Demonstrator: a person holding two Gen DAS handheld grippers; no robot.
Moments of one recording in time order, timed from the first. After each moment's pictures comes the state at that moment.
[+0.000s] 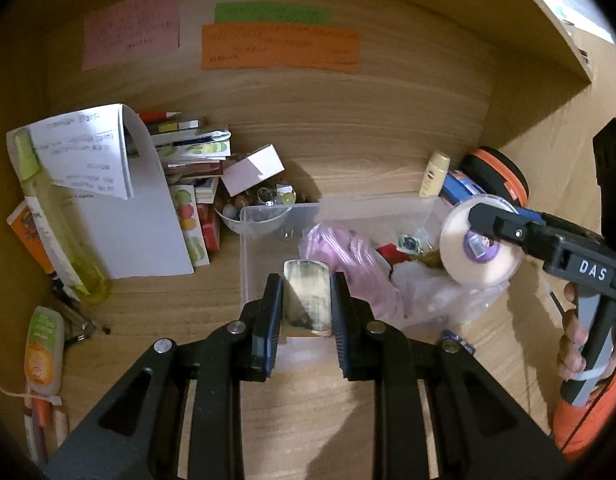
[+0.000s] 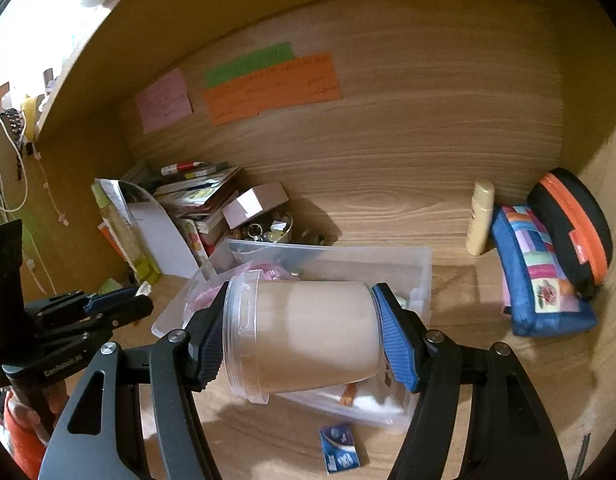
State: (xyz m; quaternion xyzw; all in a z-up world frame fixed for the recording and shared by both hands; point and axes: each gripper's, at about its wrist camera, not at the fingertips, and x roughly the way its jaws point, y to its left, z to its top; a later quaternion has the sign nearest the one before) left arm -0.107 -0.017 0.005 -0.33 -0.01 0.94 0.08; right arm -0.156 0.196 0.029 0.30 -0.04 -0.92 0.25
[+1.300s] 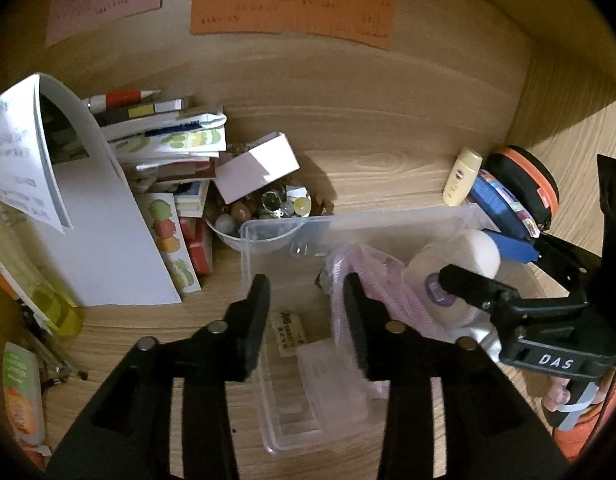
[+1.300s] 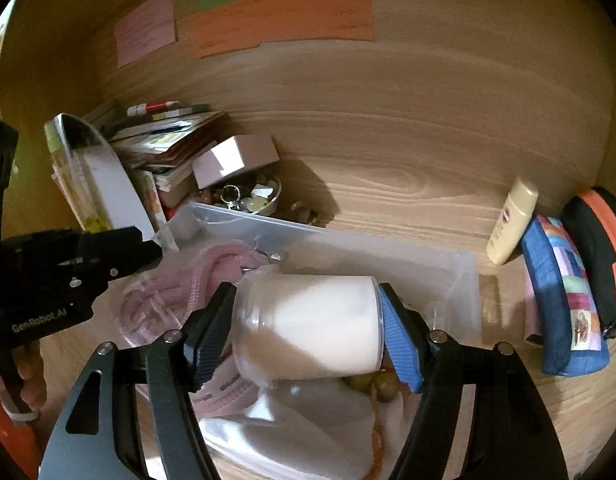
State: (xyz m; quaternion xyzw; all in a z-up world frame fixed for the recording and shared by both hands) left arm -0.175 -0.029 -0.016 -0.35 -0.02 0.93 0.09; right arm -0.204 0.145 -0.012 0.34 0.05 -0.91 0.22
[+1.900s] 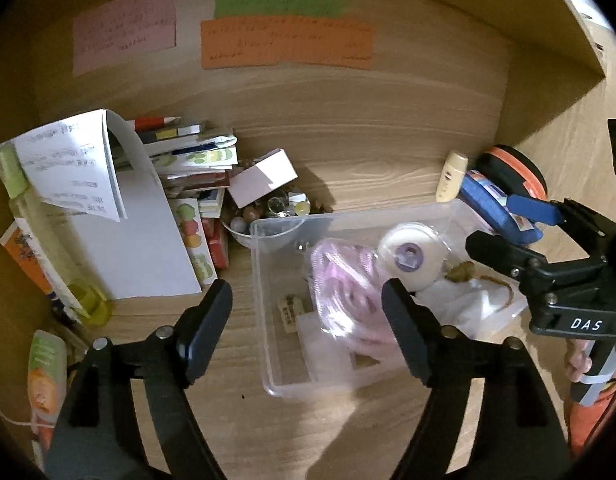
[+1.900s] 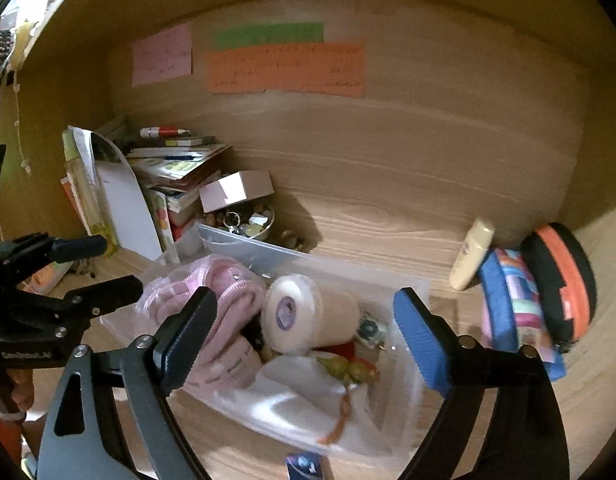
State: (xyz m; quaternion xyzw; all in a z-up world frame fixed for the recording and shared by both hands) left arm -0.130 -0.023 0.001 -0.32 0.01 0.94 0.07; right arm -0.163 0.157 0.023 0.28 0.08 -0.93 0.20
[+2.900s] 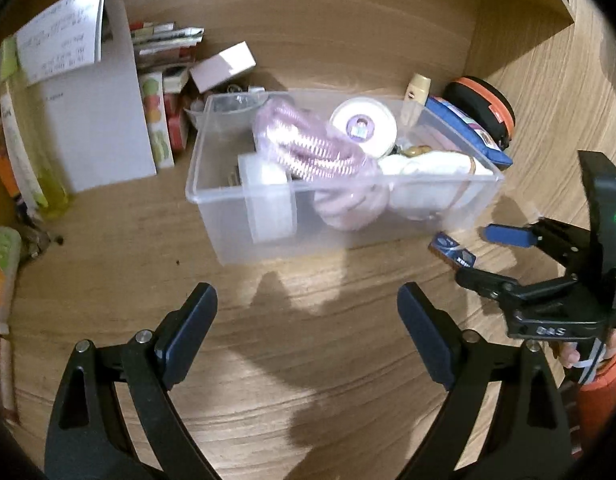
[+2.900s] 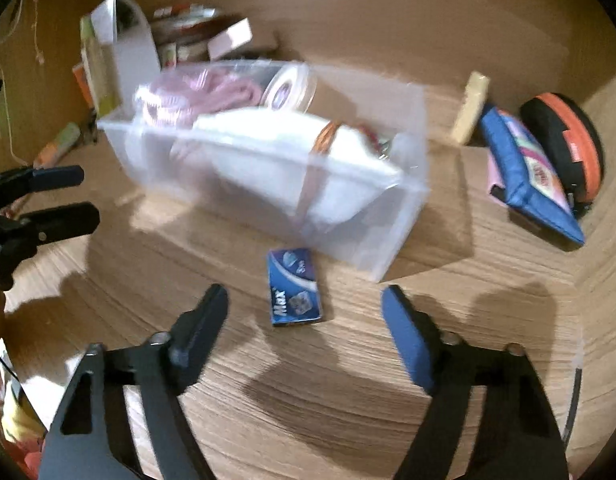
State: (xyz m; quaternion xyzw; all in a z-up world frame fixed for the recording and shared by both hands) left arm -0.069 -0.004 -0.071 -0.39 -0.02 0.91 0.11; right arm -0.106 0.202 -0.076 0.42 0.12 -0.88 0.20
